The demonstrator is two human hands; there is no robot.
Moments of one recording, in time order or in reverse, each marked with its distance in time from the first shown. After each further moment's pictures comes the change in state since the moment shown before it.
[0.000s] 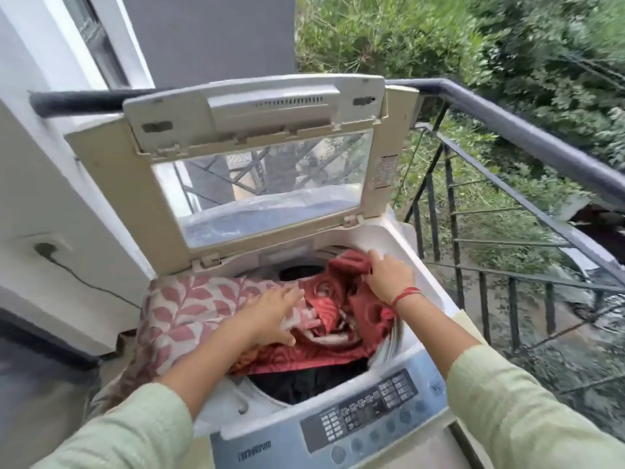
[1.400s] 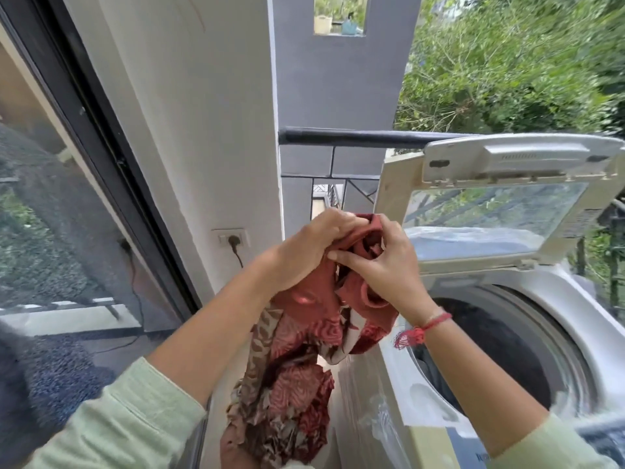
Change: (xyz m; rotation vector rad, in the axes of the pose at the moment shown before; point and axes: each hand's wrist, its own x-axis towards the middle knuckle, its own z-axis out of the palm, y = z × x) left_hand -0.272 -0.205 -0.143 -1.268 0.298 0.343; right_hand -0.153 -0.396 -0.135 0.943 0.363 -0.520
